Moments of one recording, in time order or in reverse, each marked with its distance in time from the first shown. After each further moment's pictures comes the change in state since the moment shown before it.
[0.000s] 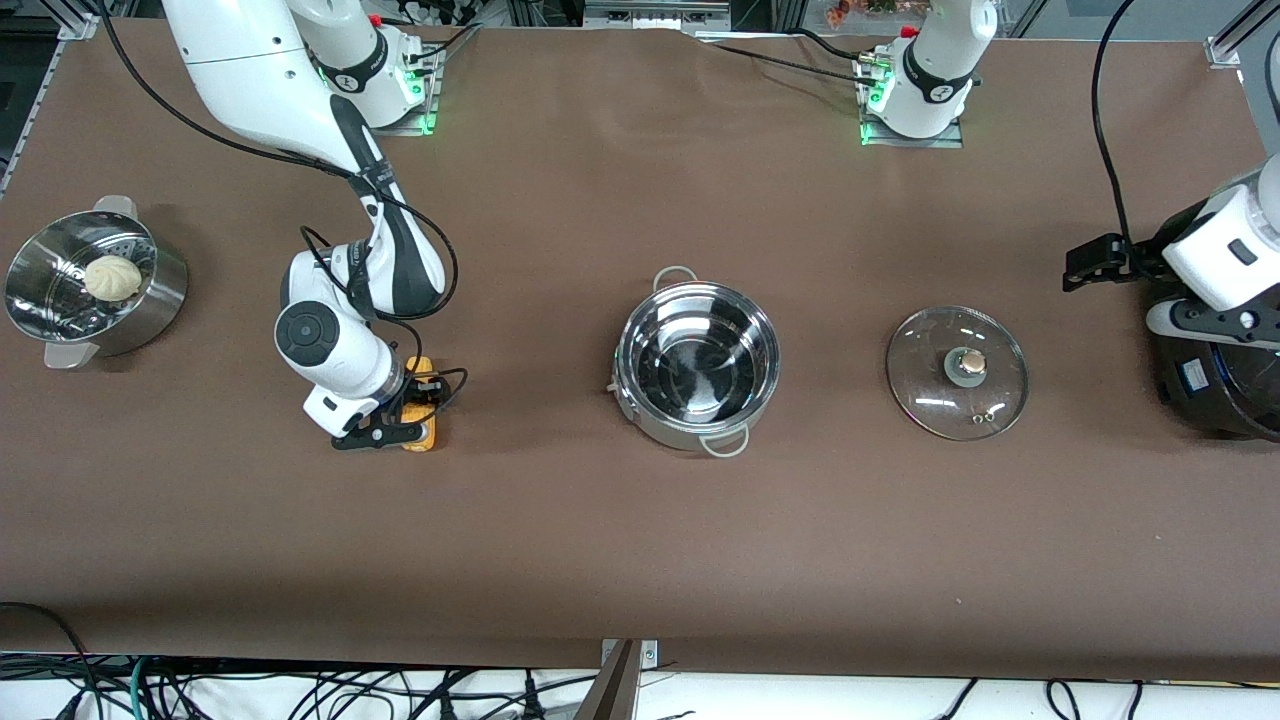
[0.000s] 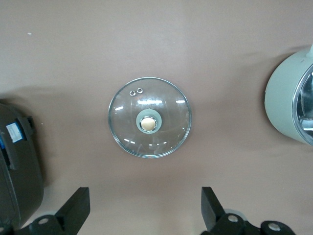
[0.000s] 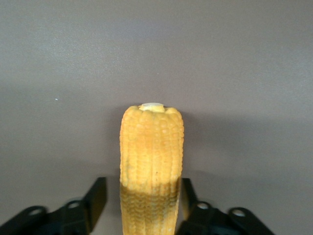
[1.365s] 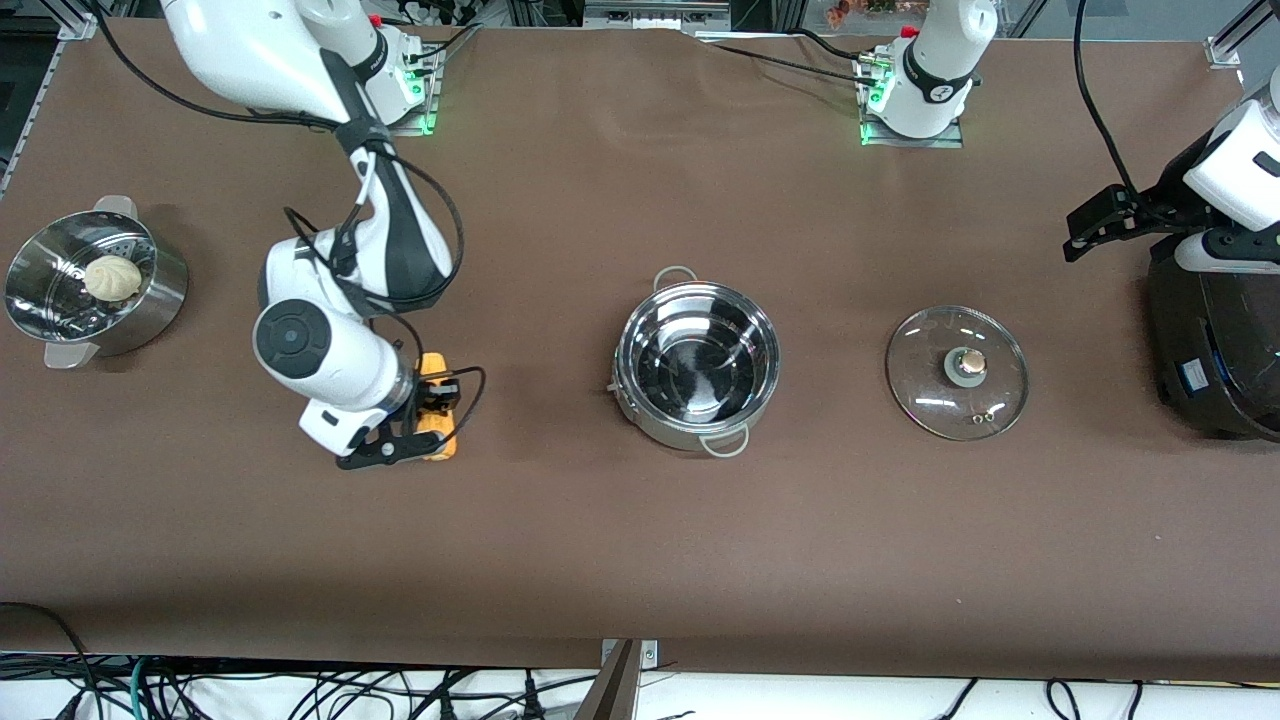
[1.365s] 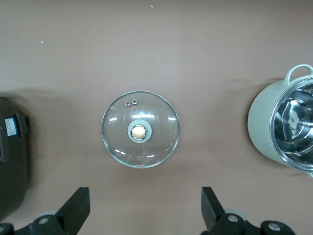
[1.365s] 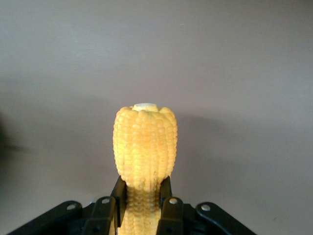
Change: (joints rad) left arm -0.257 -0.192 0.246 -0.199 -0.060 0.143 -0.097; right arm 0.065 -0.006 0.011 0.356 0.002 -0.398 0.067
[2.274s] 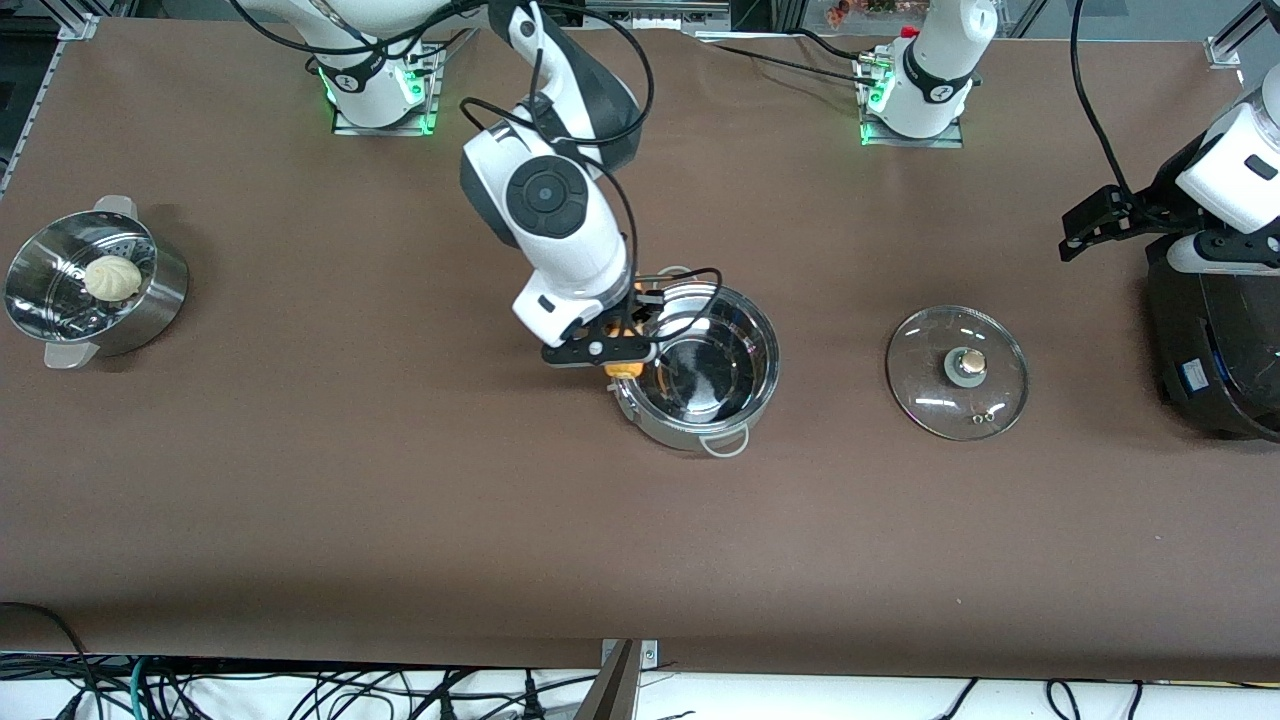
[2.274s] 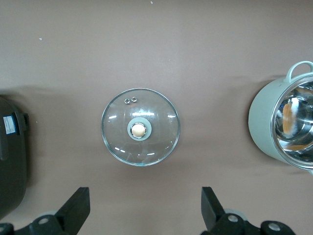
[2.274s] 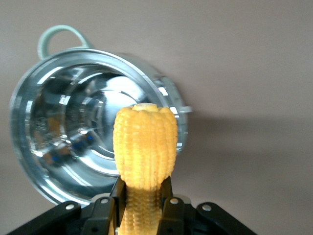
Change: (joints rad) left arm 0.026 0.001 -0.023 -0.006 0.000 -0.006 0.000; right arm 0.241 0.088 0.124 0.300 0.041 -0.094 0.543
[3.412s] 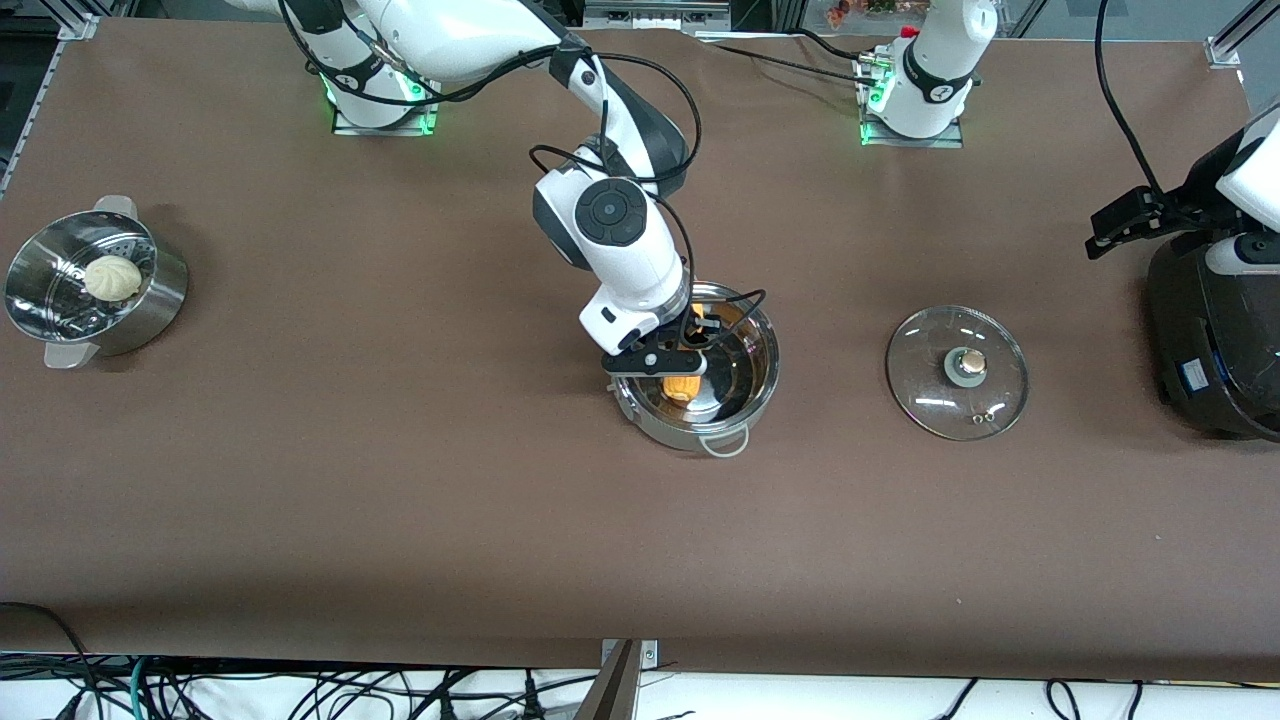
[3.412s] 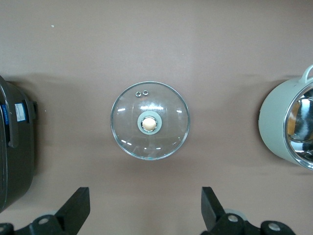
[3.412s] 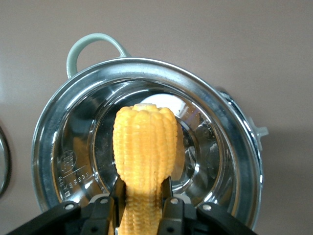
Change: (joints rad) left arm 0.057 0.000 -0.005 0.000 0.000 -0.025 0.006; right arm 0.055 0.143 0.007 0.027 -0.003 0.258 0.096
